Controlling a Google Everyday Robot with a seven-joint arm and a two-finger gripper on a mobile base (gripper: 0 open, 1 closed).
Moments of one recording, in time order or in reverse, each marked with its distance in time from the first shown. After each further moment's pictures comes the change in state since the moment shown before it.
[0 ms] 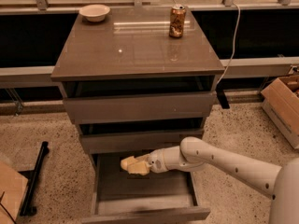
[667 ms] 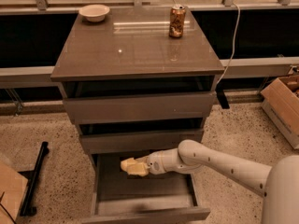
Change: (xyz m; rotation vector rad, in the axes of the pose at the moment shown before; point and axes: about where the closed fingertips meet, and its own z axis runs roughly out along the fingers) arm 0.011 -0.018 0.012 0.021 -0.003 0.019
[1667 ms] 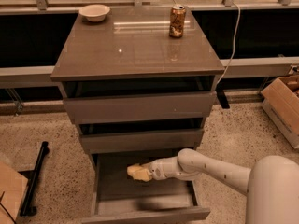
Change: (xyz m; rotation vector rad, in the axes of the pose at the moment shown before) arm 0.052 -0.072 0.024 0.092 0.017 0.028
